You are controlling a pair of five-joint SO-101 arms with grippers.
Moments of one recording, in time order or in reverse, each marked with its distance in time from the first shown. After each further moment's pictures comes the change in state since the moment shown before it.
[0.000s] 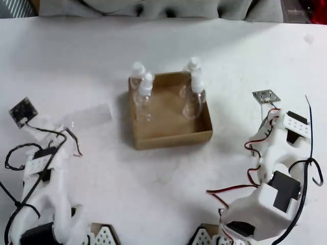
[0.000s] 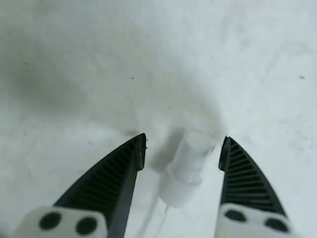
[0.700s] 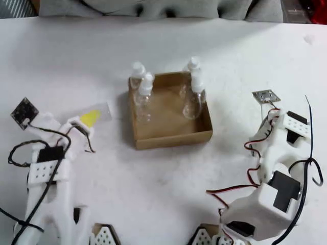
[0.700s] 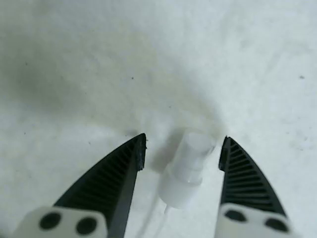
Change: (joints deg) left arm 9.4 -14.5 -4.0 19.3 15.6; right arm 0.0 0.0 0.0 0.0 0.0
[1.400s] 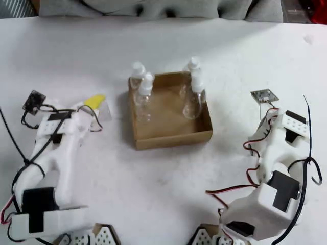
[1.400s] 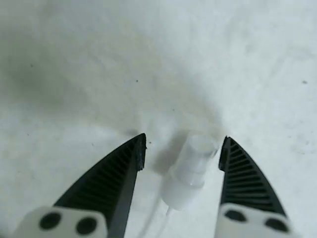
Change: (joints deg) left arm 2.0 34.5 -21.5 0.8 14.3; right arm -0.8 0.0 0.0 0.0 0.0
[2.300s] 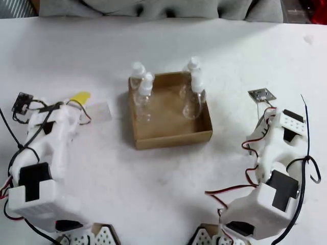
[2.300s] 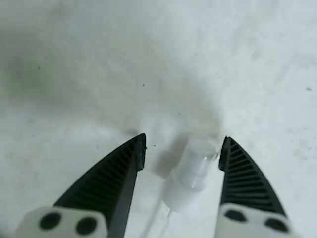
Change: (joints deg) left arm -6.4 17.0 -10.6 -3.7 1.3; right arm -1.0 0.0 0.0 0.0 0.0
